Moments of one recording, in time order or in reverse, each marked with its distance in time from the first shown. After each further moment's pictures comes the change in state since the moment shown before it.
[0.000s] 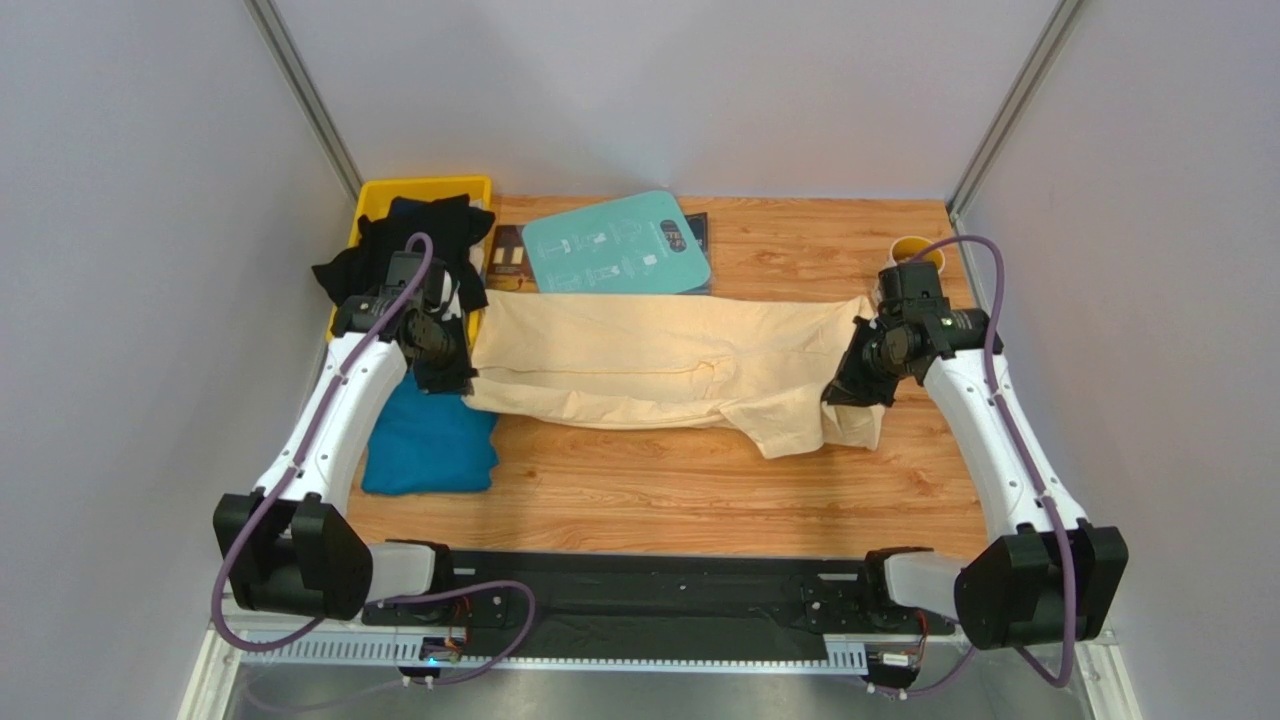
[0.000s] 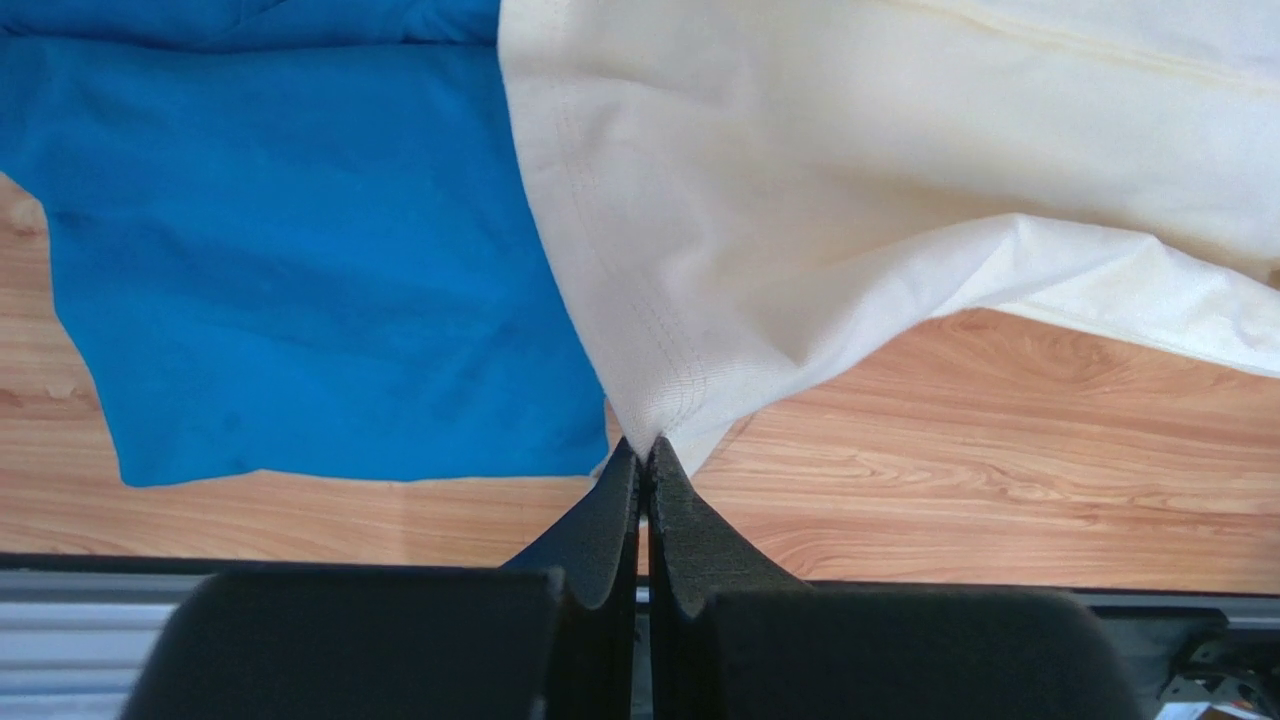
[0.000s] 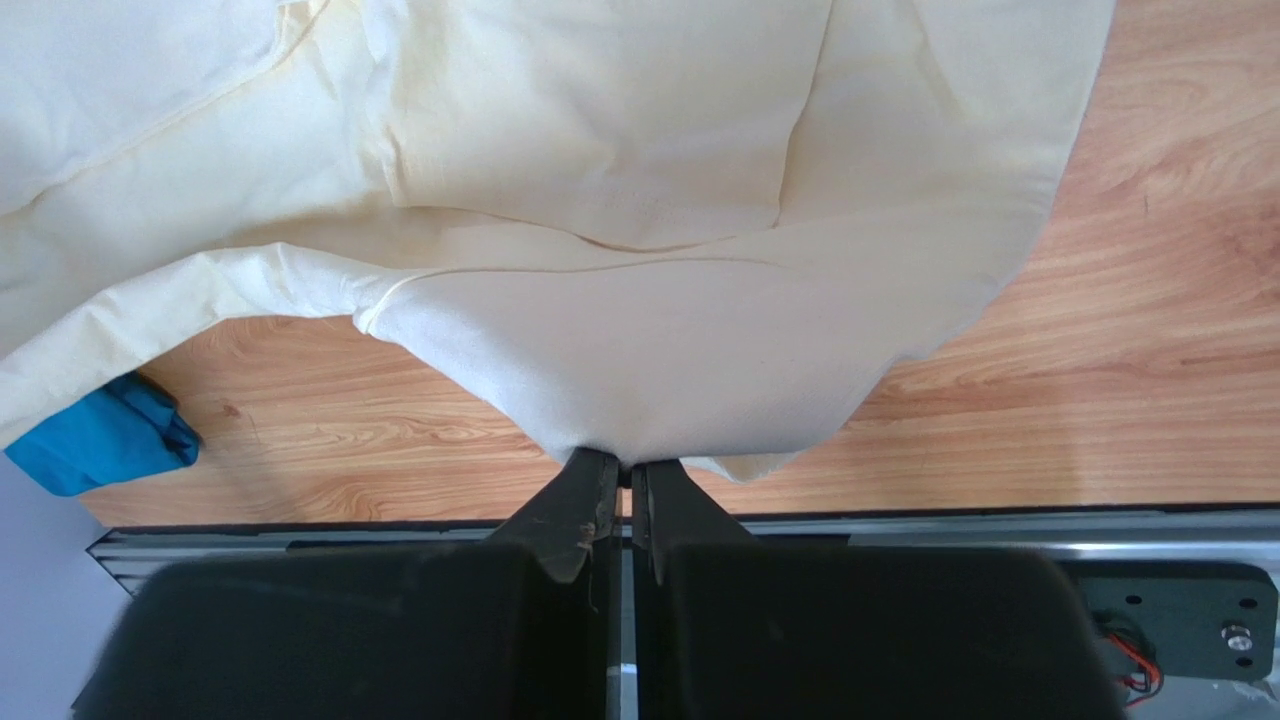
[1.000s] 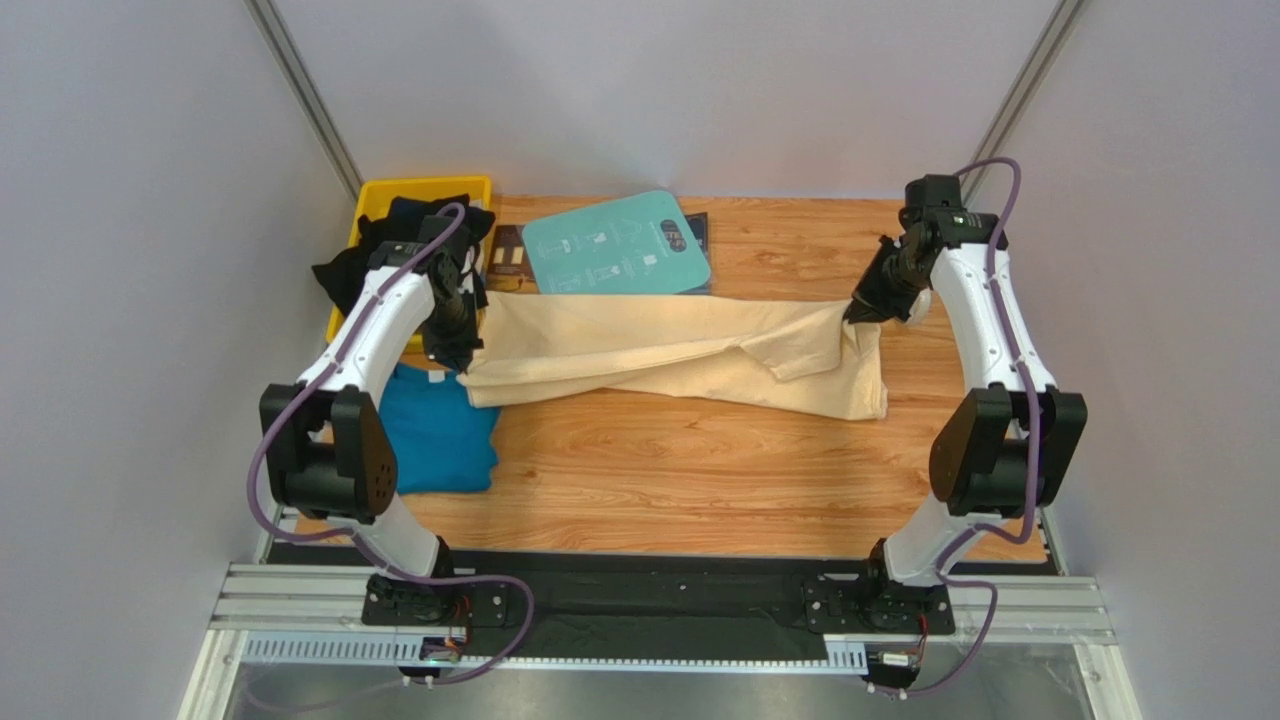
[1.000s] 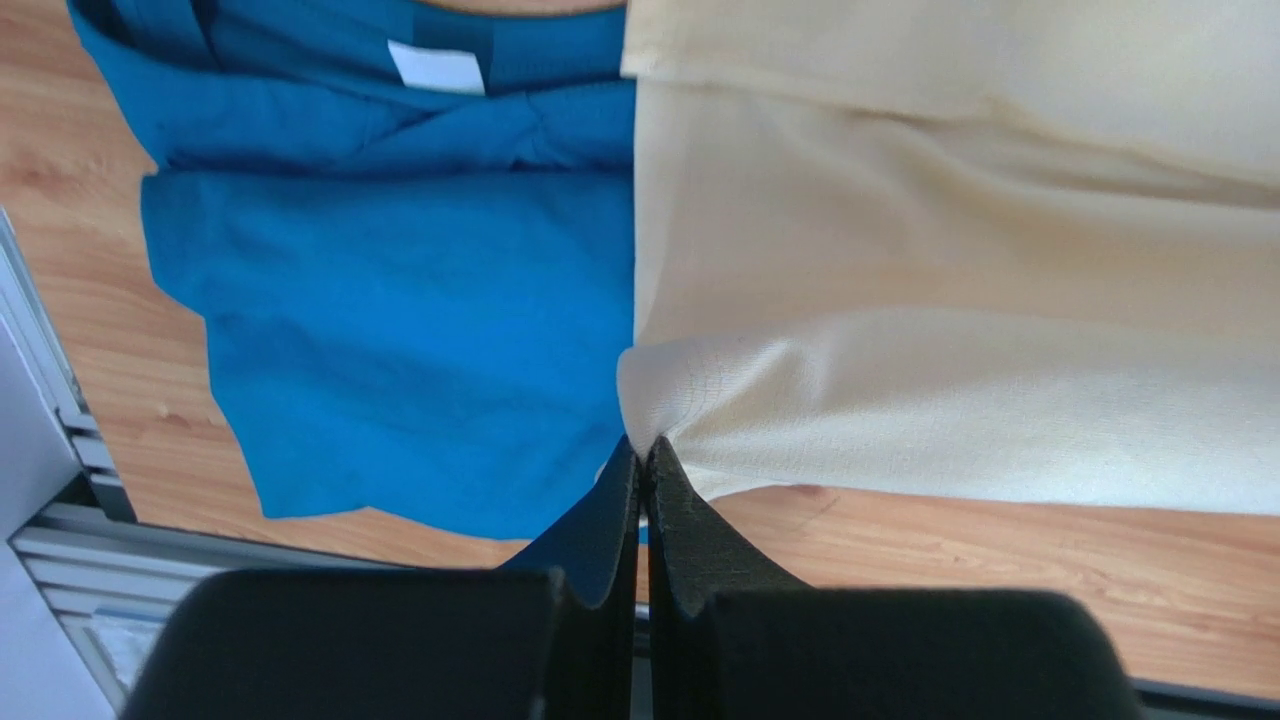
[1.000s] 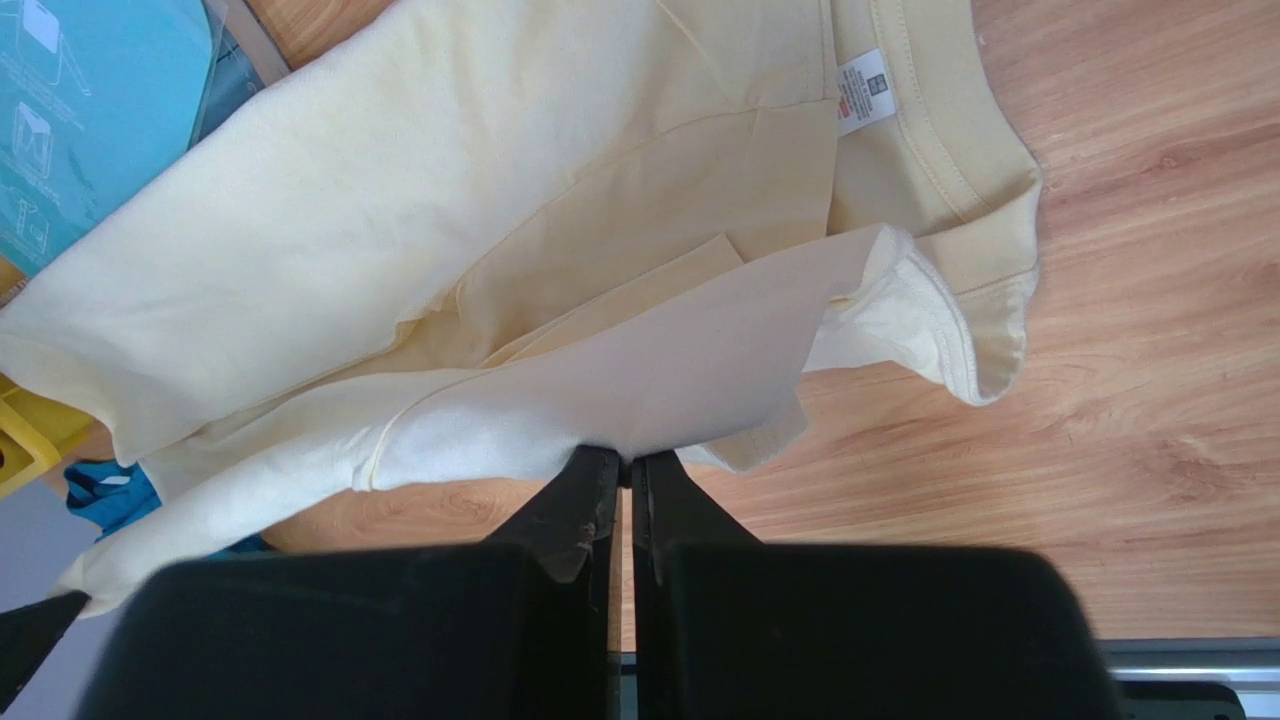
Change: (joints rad) left arm 0.000 0.325 0.220 -0.076 -0.144 0.053; right arm -0.150 0.427 0.462 -0.024 0.013 -0.017
